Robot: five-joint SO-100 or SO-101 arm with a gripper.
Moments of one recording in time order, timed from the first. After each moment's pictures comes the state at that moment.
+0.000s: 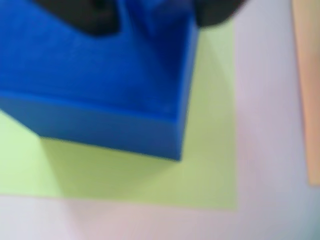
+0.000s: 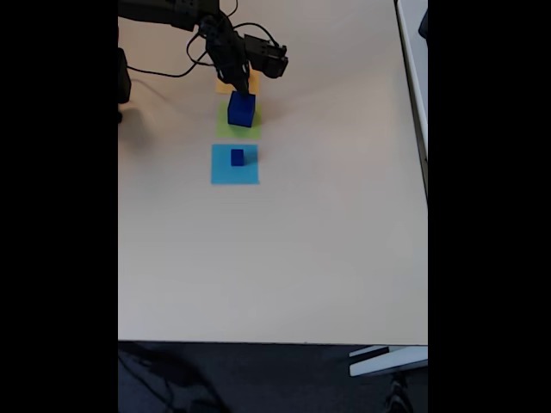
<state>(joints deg) 2.5 96.1 110.0 53.9 83.7</state>
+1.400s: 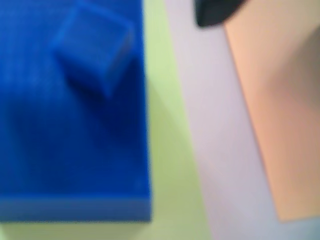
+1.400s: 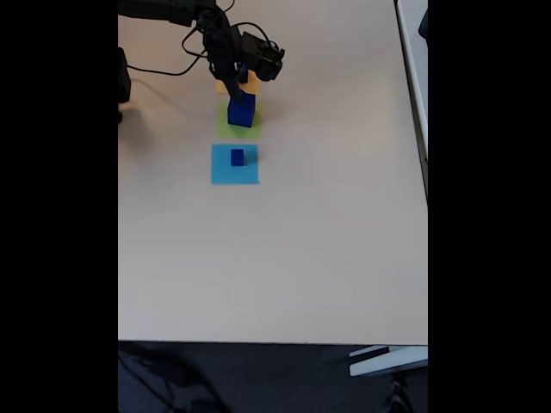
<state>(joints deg) 0.3 98.1 110.7 58.9 99.1</state>
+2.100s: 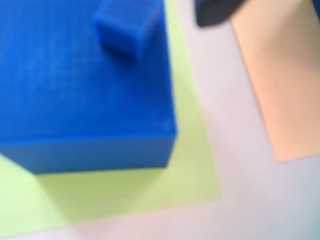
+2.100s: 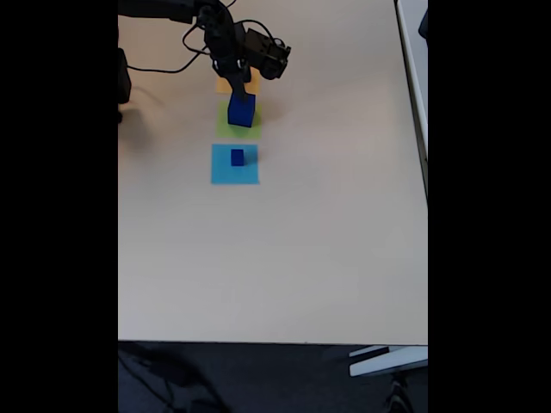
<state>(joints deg) 2.2 97.5 105.2 59.7 99.4</state>
